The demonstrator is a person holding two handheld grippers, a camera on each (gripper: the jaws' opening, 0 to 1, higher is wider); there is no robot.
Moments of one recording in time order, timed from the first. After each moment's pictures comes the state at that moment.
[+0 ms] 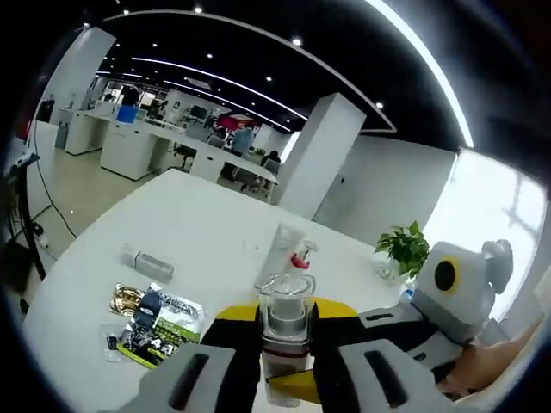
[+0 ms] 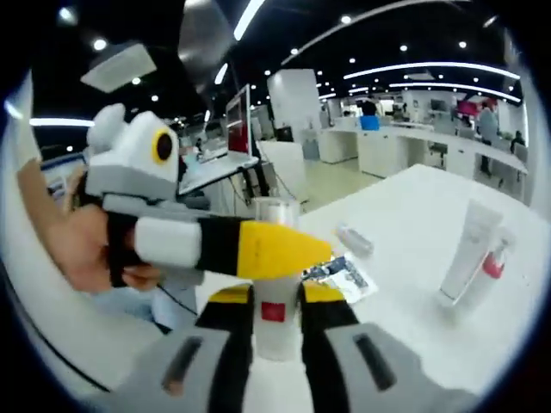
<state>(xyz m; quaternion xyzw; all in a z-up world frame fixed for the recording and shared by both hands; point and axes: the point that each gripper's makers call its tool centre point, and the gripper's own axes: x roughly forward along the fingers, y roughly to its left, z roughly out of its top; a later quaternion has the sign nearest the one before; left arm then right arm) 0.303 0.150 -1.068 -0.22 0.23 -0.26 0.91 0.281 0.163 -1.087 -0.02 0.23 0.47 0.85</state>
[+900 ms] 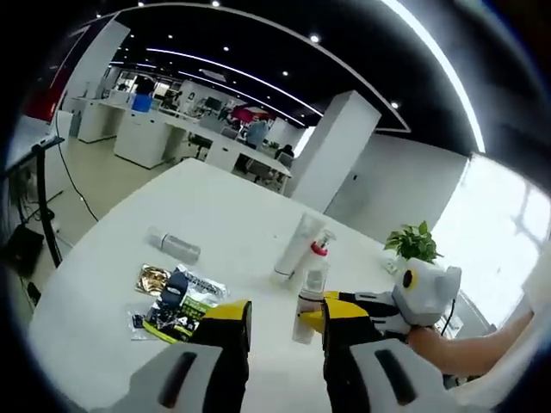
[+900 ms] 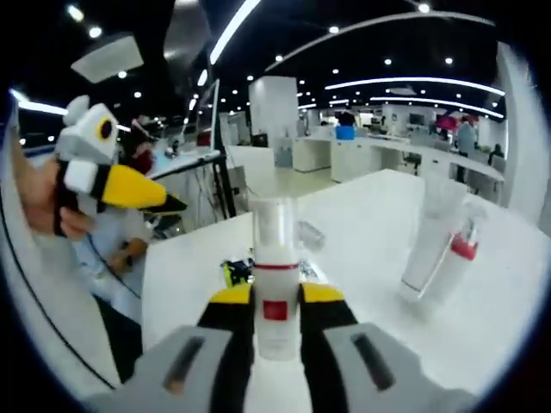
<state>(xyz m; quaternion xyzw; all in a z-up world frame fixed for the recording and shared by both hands) 0.283 0.189 -1.082 -0.23 0.26 -0.23 0.91 0.335 0.099 -1.134 -0.03 0.19 0.39 0.90</state>
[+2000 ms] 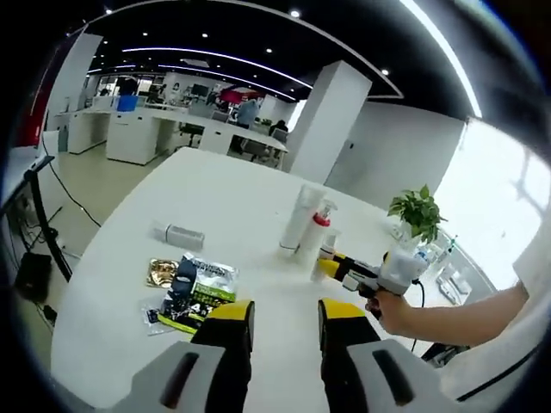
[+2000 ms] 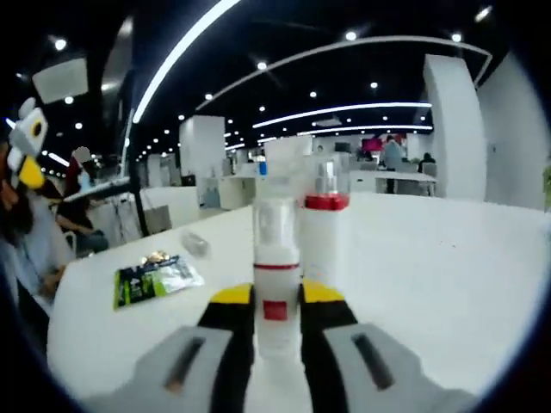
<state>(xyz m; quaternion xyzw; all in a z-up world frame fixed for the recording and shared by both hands) 0.268 0.193 -1.095 -0.15 0.31 -0.25 0.91 0.411 -0.022 -1.181 0.01 0.09 0.22 0.97</state>
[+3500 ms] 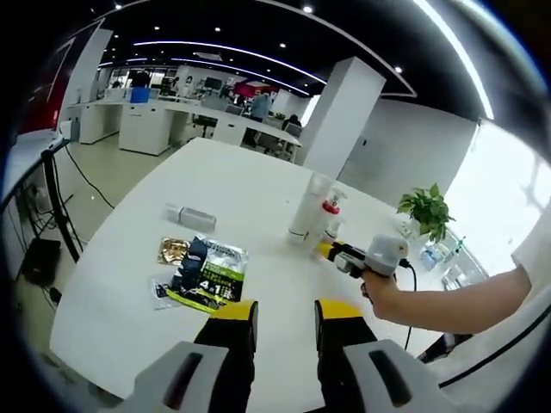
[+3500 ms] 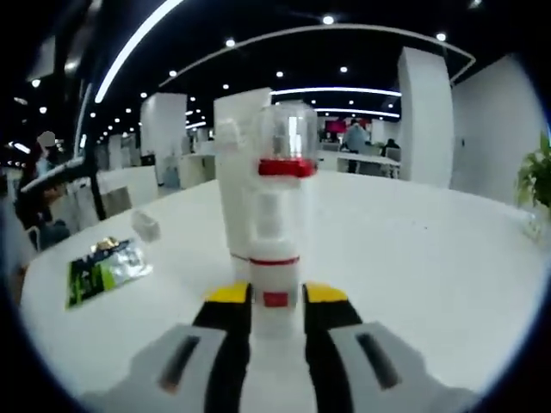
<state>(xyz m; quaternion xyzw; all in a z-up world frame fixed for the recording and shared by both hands) 0.246 0.202 -1.108 -0.16 0.32 -0.22 0.91 0.442 -0.040 -1.216 -0.01 0.16 0.13 0.98</state>
